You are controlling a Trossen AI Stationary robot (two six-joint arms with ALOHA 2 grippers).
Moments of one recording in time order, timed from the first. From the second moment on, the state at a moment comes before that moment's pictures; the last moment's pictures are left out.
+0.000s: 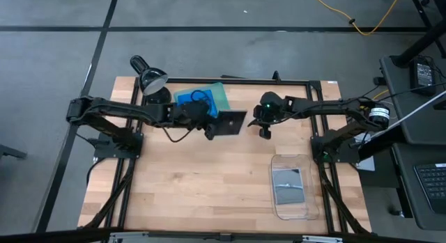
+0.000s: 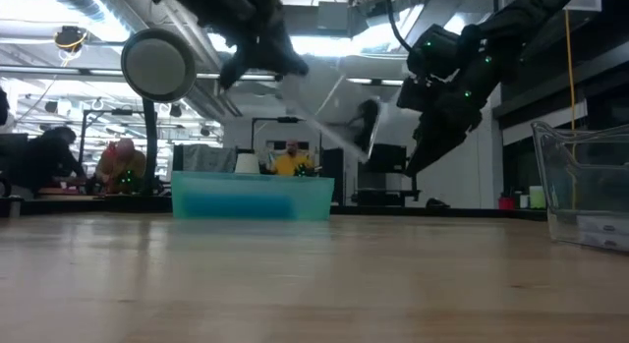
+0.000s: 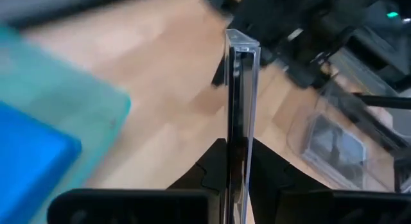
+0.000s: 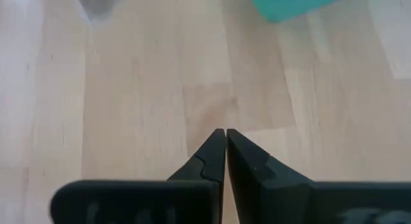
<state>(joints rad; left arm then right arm) 0.07 1.37 0.97 -0.15 -0.21 -0.67 -0.38 1.43 0.75 -0.25 -0.19 -0.18</state>
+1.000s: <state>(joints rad) -0.31 1.15 1.24 -0.08 -0.82 0.72 -0.38 1.43 0.75 -0.04 -0.37 0.06</state>
